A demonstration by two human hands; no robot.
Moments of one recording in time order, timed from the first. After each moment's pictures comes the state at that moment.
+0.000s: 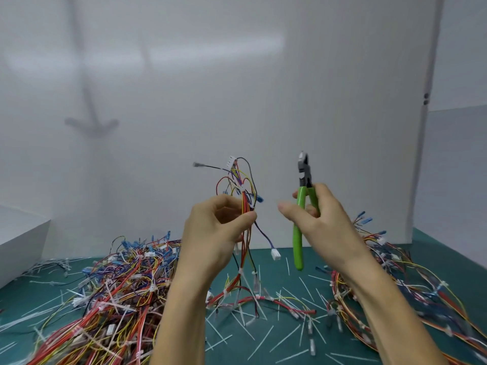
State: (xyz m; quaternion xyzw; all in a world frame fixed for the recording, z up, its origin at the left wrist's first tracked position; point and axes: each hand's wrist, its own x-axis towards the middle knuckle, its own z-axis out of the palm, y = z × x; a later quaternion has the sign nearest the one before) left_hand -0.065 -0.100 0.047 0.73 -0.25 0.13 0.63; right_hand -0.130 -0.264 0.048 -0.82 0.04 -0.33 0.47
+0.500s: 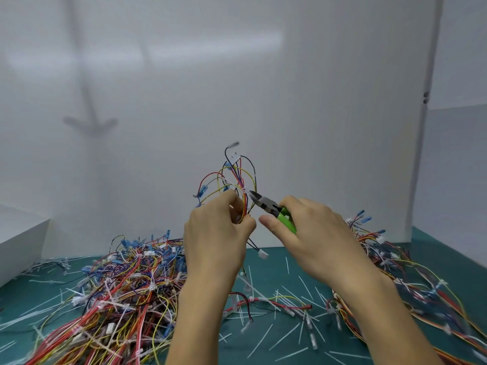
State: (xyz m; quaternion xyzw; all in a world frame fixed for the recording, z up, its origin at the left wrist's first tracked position) left_hand -0.076 -0.112 0.048 0.83 -0.20 0.33 0.41; right_hand -0.130 -0.256 0.041 -0.93 0.02 -0.35 0.10
